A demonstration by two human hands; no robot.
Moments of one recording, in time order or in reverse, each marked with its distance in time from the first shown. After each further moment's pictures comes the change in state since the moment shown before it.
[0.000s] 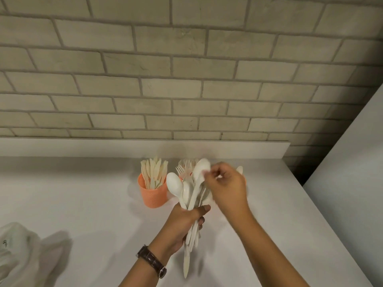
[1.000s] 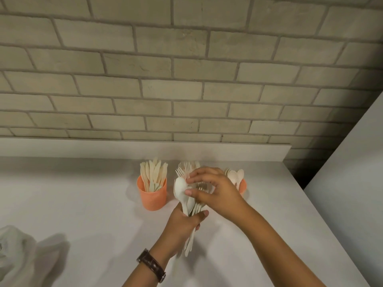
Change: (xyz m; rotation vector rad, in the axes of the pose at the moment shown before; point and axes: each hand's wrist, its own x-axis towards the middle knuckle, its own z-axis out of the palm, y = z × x) left_hand 0.010 -0.006 0.001 0.198 0.054 0.148; right_hand 0.012 0.004 -0.006 -0.191 -0.446 -0.178
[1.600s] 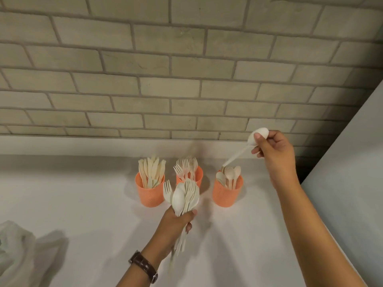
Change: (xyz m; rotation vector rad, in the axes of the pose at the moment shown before) left_hand -0.011 -0.011 -0.012 -0.063 0.009 -0.124; right_hand 0.012 0.015 -0.103 0.366 0.640 0.181
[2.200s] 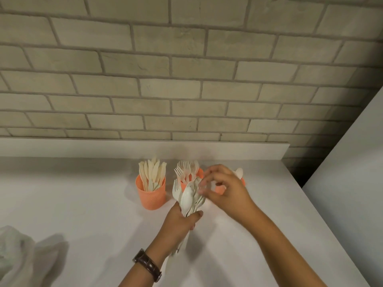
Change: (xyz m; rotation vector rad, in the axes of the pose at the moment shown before) left_hand 0.010 0.007 0.006 0.197 0.038 0.166; right_hand -0.066 0.038 0.055 -0.311 -0.530 -0.239
